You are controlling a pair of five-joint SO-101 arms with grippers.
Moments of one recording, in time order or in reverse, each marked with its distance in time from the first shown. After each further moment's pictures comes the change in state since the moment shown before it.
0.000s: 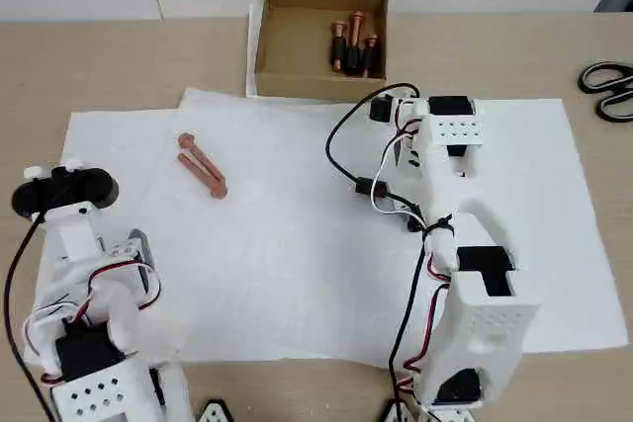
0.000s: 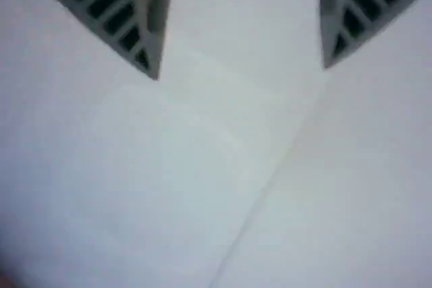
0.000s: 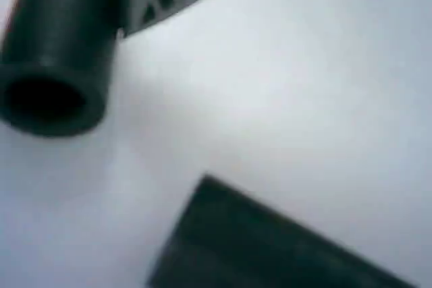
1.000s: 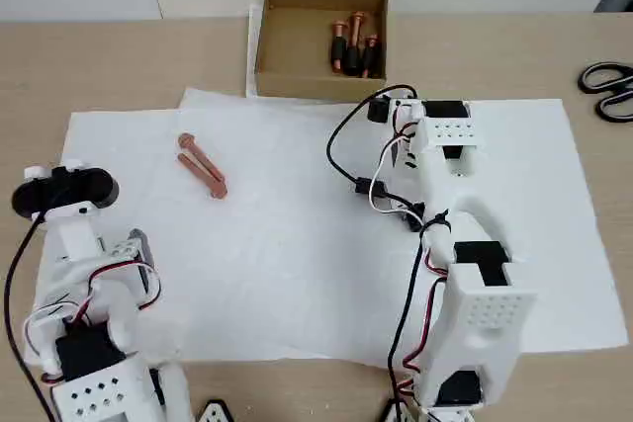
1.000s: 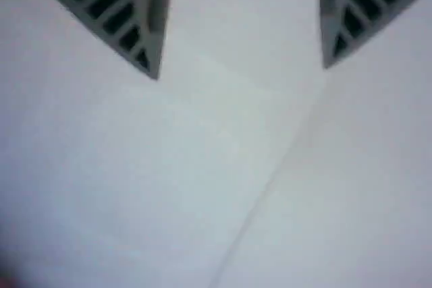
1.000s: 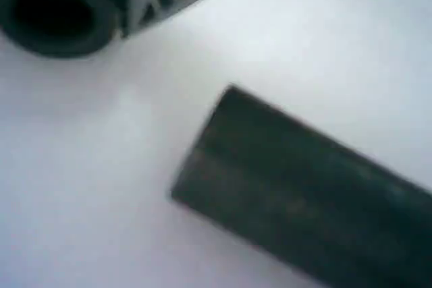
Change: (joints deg) left arm 0.0 0.0 0.0 0.0 0.0; right arm -0.1 5.9 -0.3 -5.0 0.0
